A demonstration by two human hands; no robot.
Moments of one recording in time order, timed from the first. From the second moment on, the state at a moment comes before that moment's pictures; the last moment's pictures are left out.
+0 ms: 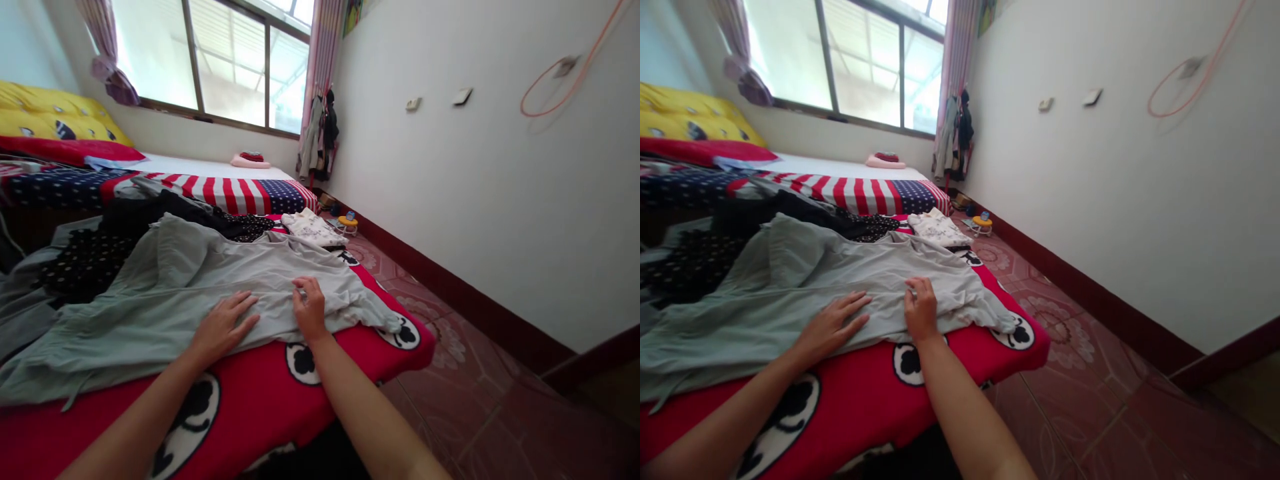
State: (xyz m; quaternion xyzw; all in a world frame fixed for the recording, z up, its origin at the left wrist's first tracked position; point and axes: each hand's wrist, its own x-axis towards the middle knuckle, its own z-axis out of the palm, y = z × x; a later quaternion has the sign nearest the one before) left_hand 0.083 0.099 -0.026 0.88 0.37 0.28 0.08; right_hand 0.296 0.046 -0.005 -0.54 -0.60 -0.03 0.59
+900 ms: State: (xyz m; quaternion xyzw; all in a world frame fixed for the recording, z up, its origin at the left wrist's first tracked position) left_hand 0.246 0.075 -0.015 0.73 0.40 0.45 0.33; right_hand 0.461 -0.020 -0.001 -0.82 -0.45 -0.01 0.35
